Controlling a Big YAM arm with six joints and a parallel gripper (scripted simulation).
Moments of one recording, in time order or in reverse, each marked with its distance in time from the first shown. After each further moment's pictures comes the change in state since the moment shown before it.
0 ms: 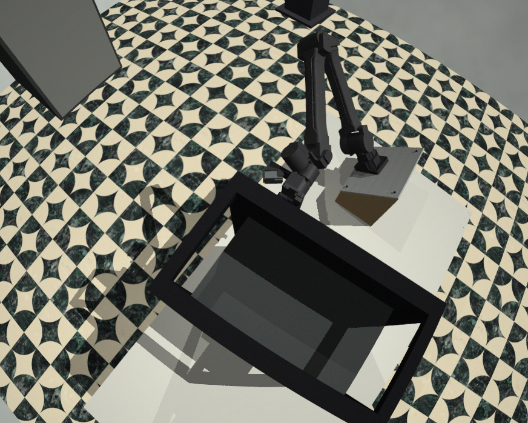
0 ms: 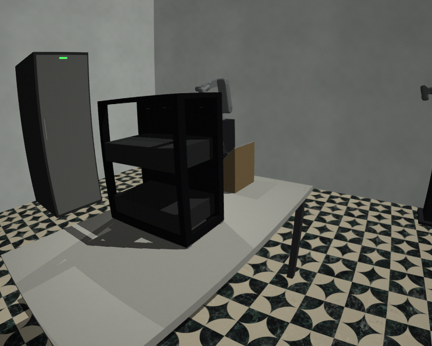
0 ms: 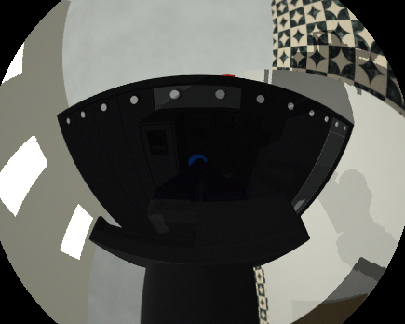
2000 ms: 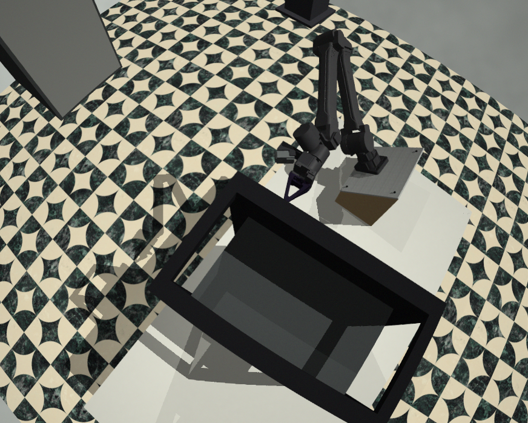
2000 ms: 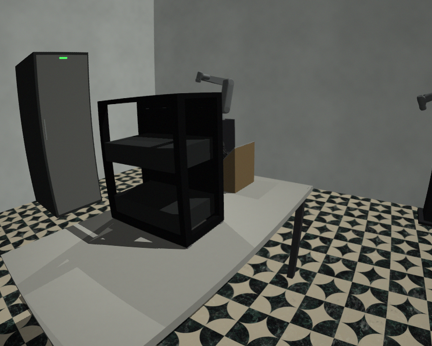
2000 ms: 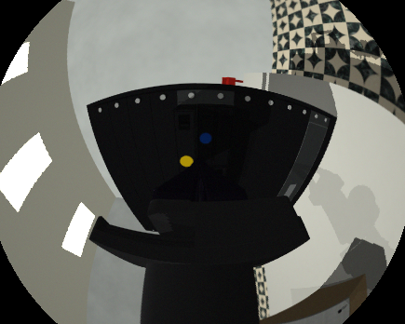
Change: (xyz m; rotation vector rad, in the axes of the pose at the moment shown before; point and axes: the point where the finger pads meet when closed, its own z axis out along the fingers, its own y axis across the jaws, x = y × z) arm -0.006 0.011 -0.070 -0.013 -0.011 0.001
